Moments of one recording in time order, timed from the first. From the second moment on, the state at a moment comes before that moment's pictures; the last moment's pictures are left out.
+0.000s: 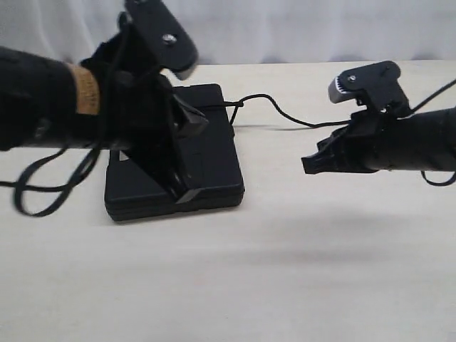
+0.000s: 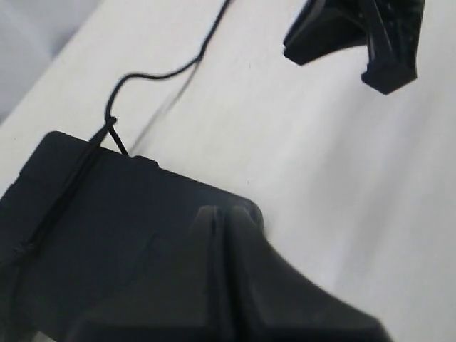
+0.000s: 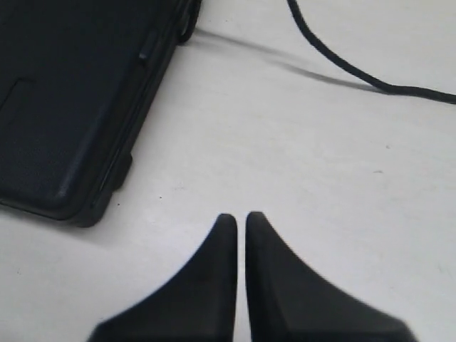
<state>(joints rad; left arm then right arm) -0.80 1.31 -0.88 0.07 0.32 0.23 0.28 1.48 -0.70 0.87 0.15 -0.90</state>
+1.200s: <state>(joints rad) -0.80 0.42 -0.48 -0.05 0.13 0.13 0.28 0.18 -0.22 0.91 0.16 -0.74</state>
